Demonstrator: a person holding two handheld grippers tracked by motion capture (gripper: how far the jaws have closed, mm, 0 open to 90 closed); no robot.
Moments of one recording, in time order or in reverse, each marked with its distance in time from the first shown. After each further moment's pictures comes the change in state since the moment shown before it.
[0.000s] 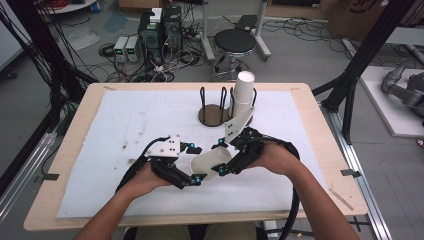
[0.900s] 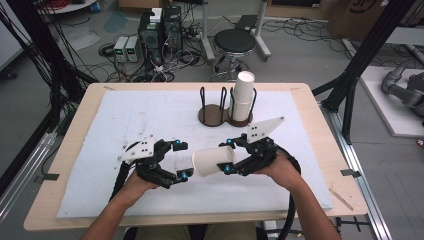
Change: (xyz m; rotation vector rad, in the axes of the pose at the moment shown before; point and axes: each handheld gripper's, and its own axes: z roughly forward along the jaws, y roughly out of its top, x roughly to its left) left arm -0.002 -0.023 -0.025 -0.298 0.023 -0.089; right arm 0.006 -0.049 -0.001 -0.354 -0.015 0.138
